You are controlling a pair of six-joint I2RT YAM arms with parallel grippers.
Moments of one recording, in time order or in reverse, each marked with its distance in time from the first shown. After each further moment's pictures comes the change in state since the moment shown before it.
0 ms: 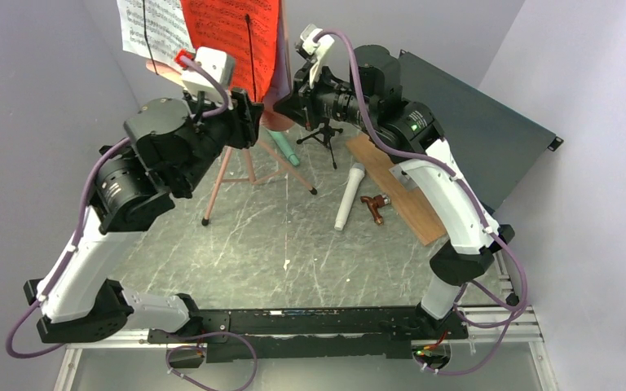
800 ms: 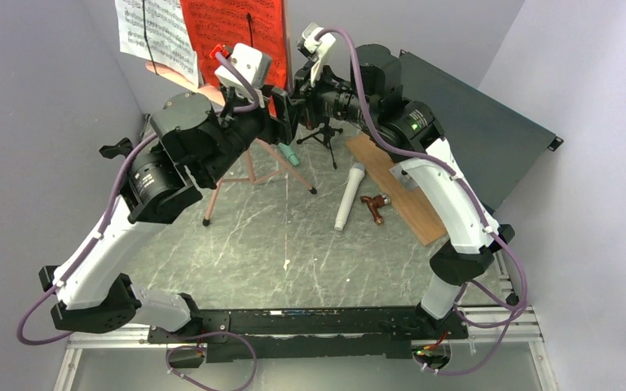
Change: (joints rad) left arm -0.021 0.059 -0.004 0.175 0.182 0.045; right arm 0.000 0.000 0.000 0.000 0.011 0.014
